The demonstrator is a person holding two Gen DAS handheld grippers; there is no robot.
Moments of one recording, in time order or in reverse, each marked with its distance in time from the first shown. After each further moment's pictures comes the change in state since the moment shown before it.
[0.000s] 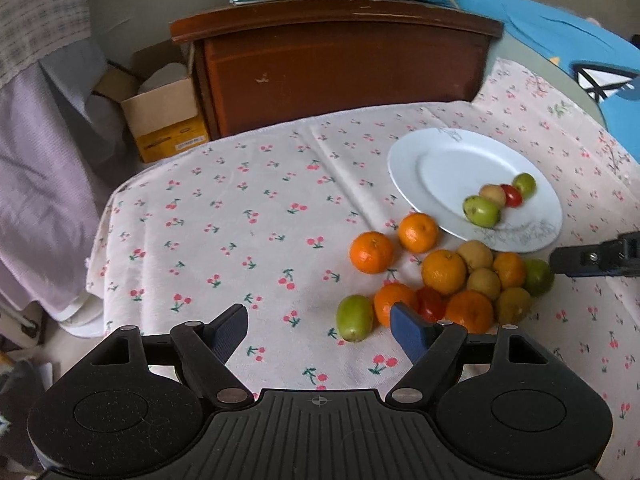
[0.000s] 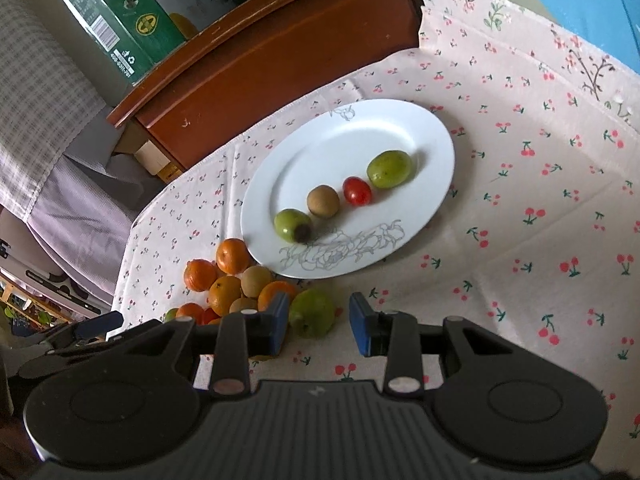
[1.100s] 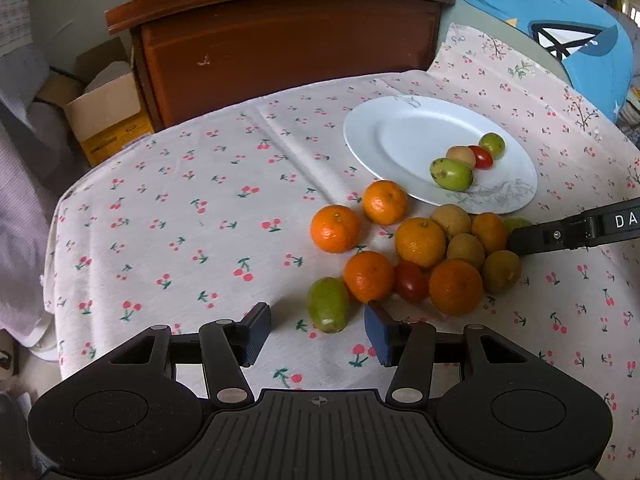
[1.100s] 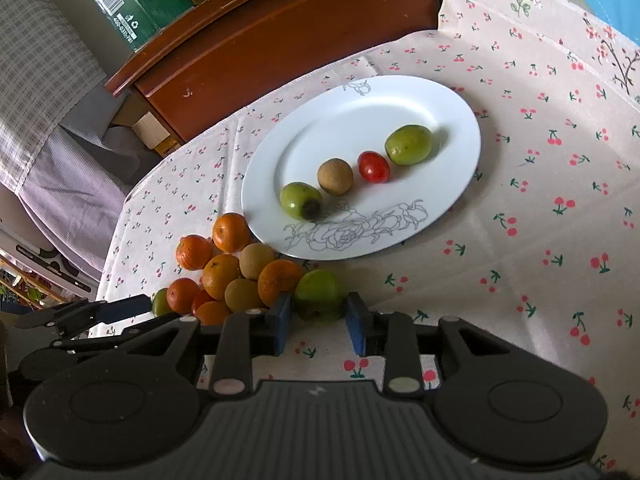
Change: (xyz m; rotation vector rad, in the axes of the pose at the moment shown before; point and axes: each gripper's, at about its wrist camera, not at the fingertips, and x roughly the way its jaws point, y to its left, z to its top) left arm 0.026 -0.004 -0.006 0.105 0.030 -0.115; right arm 0.022 0.008 -0.007 -0.052 0.040 -0.018
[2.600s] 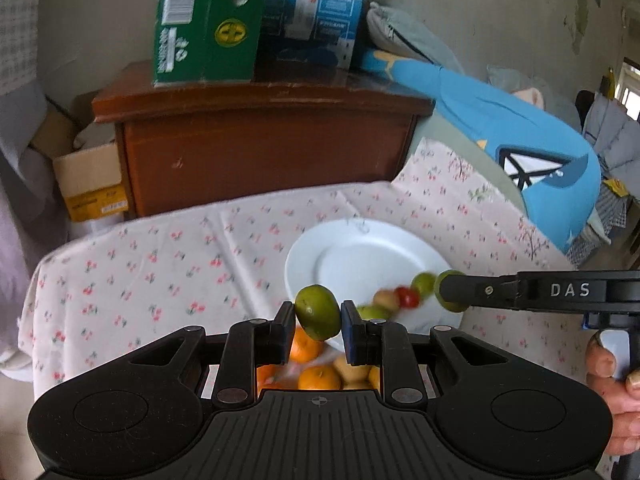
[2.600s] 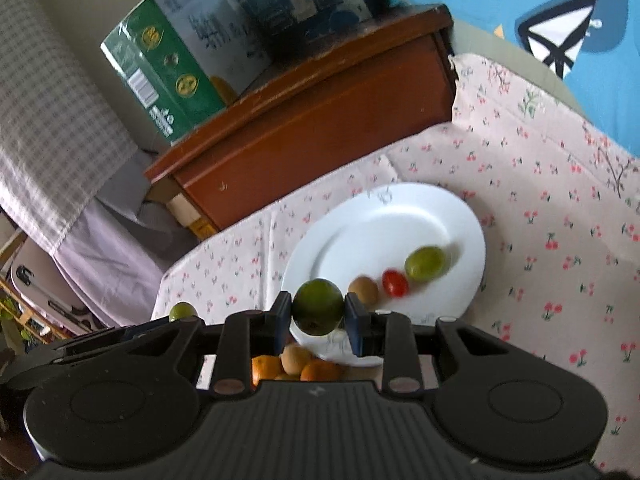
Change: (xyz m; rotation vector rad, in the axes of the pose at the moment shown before) left arm -0.045 -0.032 0.069 -0.139 -0.194 -0.086; right arm -0.045 0.006 0.043 0.012 -0.195 0.081
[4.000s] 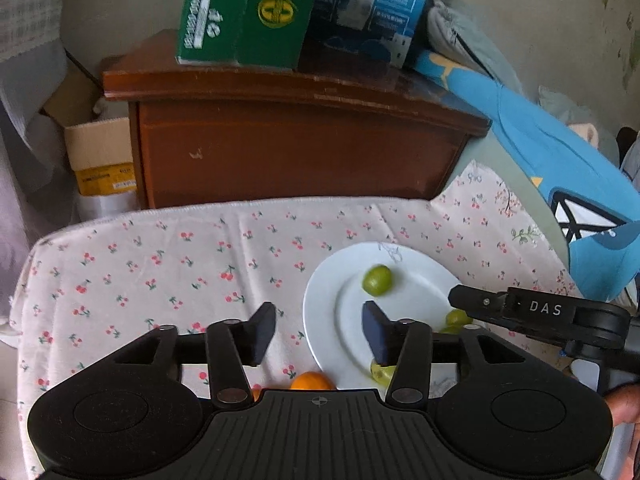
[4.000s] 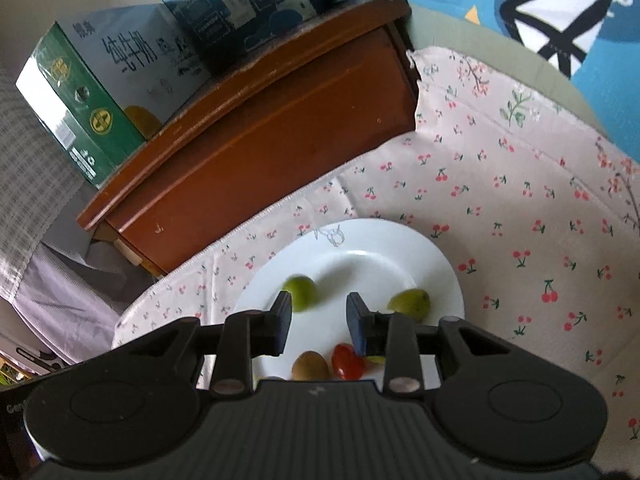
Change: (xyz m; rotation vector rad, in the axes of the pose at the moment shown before) left arm 0.035 0.018 0.034 -0.155 0.042 0.064; right arm 0.054 -0.037 0.040 0.092 -0.015 -0.084
